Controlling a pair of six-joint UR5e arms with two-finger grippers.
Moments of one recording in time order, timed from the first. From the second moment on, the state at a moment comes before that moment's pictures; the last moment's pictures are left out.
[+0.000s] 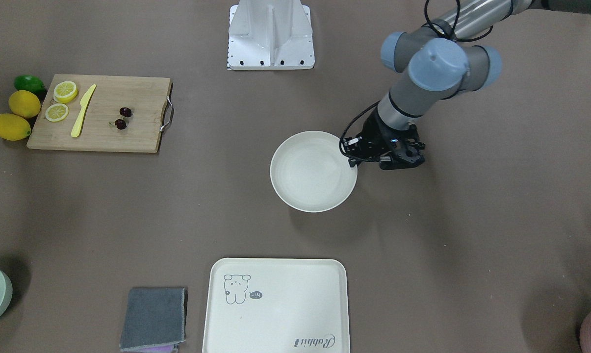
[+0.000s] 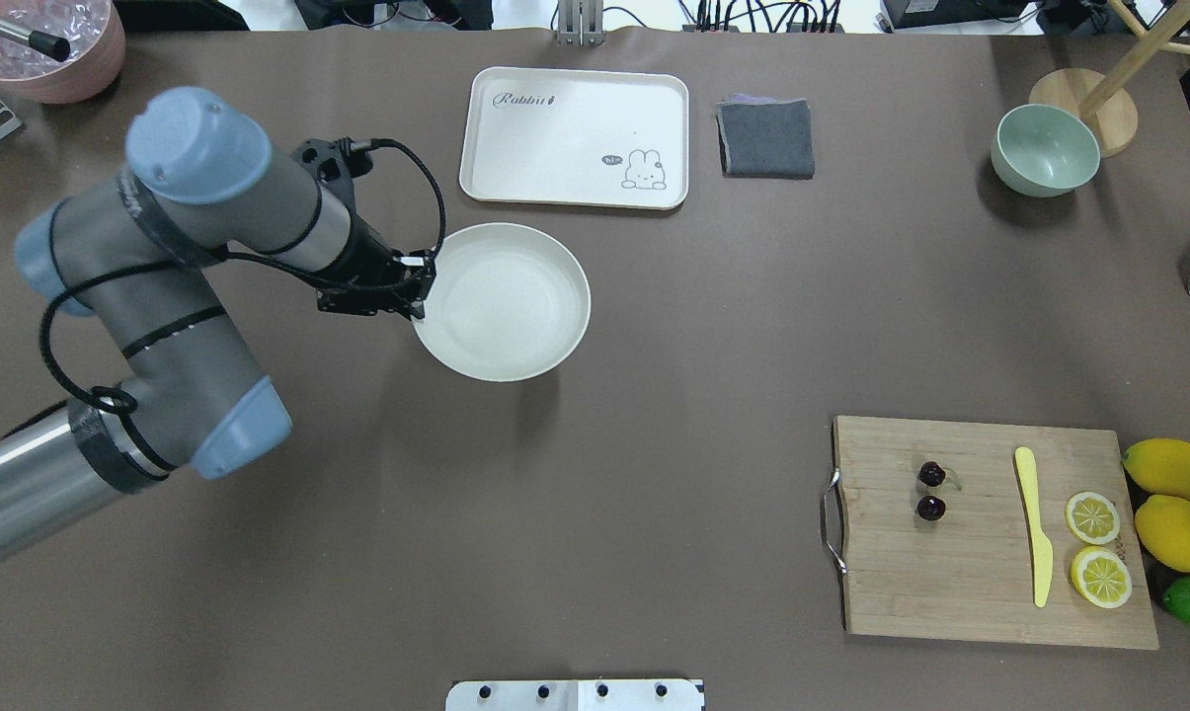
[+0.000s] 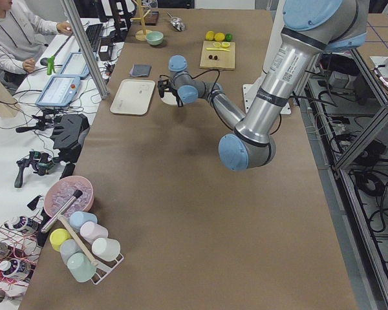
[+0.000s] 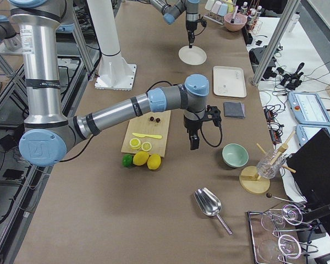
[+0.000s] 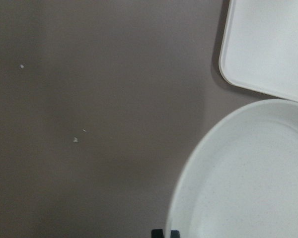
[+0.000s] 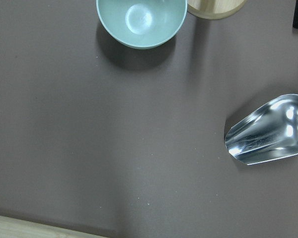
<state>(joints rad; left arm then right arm) -0.68 -2.11 -1.67 -1.90 -2.06 -1.39 1.40 -1.54 1.93 -1.75 2.25 0.11</state>
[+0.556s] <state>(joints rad) -0.49 -2.16 -1.66 -1.90 -1.86 -1.55 1.40 -1.54 1.92 -1.75 2.25 0.11</state>
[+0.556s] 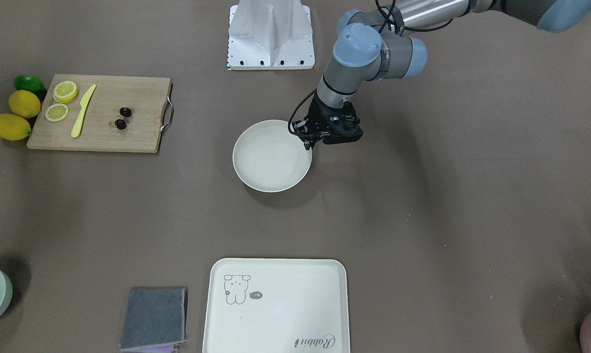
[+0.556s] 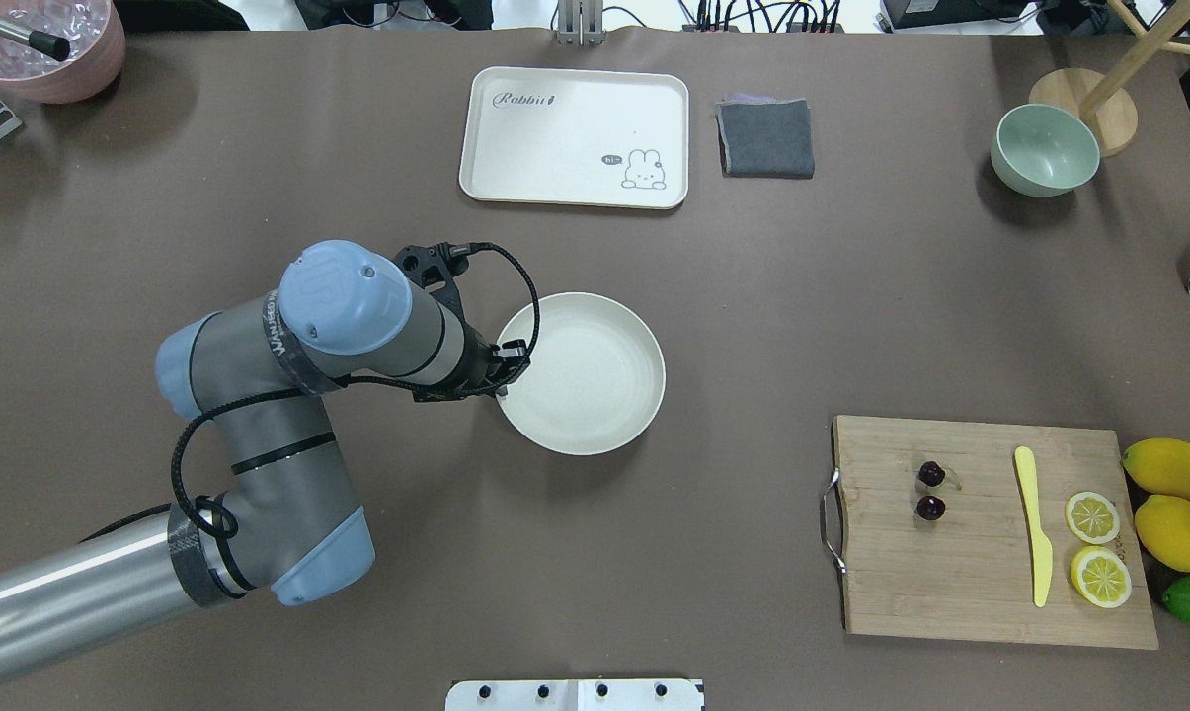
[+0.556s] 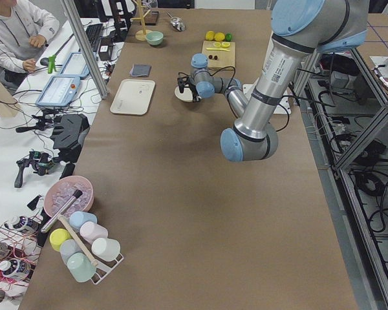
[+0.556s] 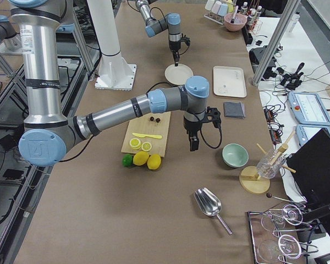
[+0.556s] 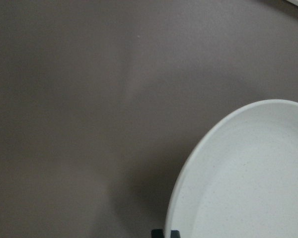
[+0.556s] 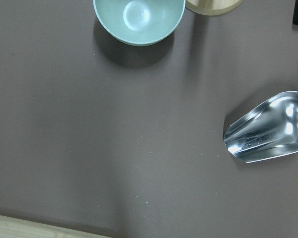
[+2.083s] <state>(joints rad) -0.66 -2.05 -1.75 -1.88 -2.02 -1.36 1.40 -1.53 1.90 -1.75 2.26 0.11</state>
